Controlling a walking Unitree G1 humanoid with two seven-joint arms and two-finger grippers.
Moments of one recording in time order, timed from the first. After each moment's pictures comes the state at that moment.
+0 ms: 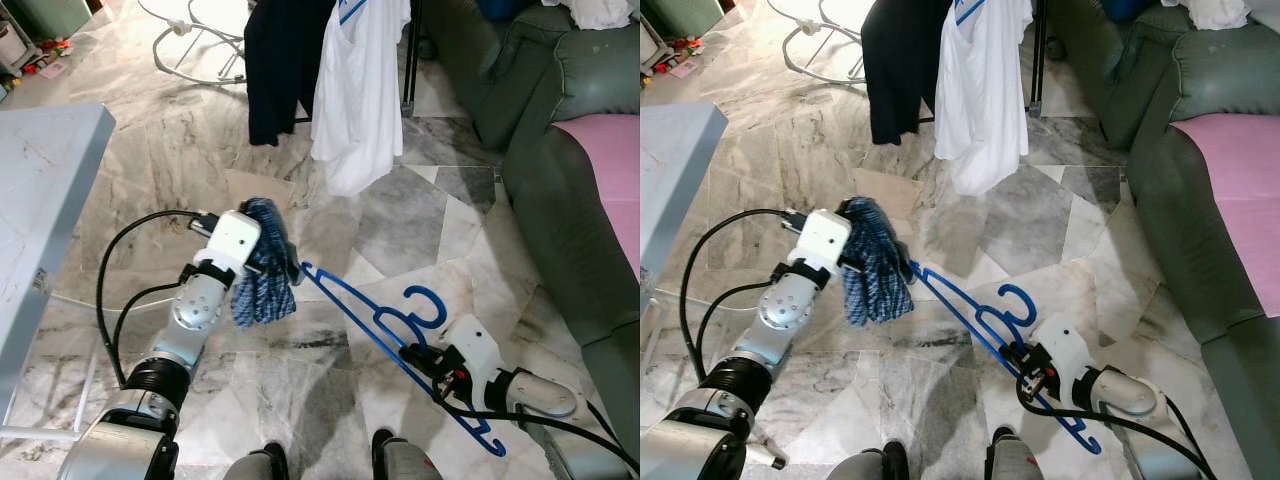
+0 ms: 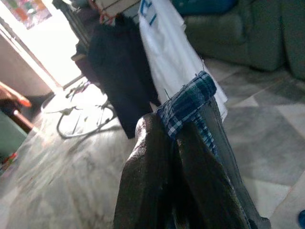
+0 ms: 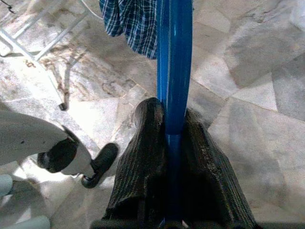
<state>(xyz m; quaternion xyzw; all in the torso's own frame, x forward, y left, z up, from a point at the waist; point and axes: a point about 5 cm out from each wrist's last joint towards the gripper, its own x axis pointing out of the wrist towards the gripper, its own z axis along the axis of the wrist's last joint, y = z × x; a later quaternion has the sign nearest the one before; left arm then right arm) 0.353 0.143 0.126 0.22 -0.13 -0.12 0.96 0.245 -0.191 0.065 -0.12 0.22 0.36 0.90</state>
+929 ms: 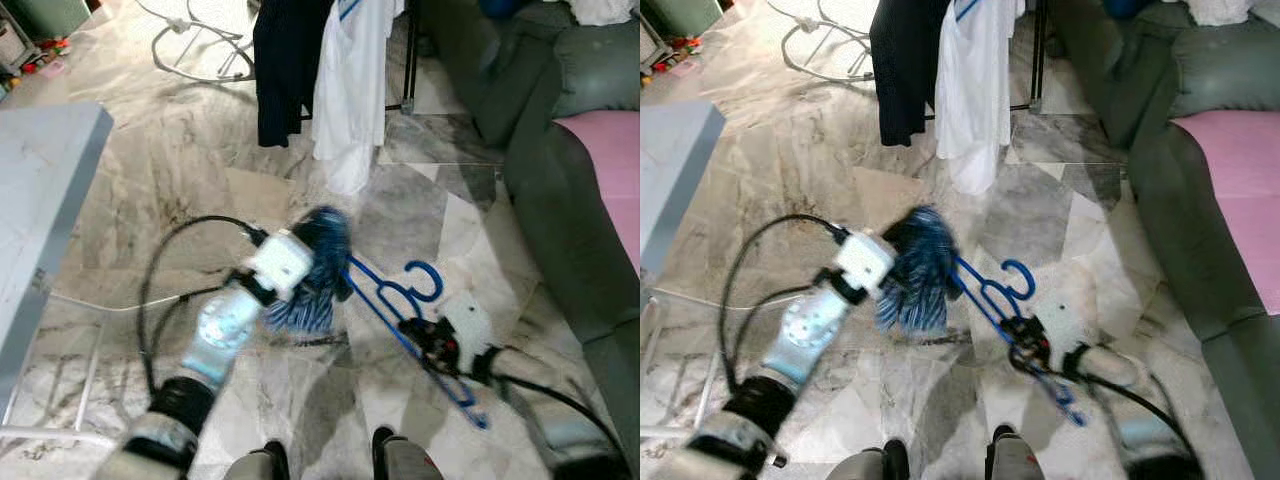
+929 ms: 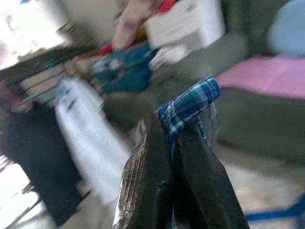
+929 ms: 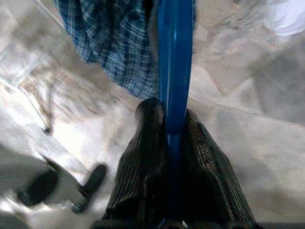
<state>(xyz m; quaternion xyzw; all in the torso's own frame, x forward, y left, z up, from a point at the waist) 0.317 0.076 0.147 0.18 -0.25 -0.33 0.89 0.279 -0.181 0.063 -0.07 0.20 0.32 0.92</state>
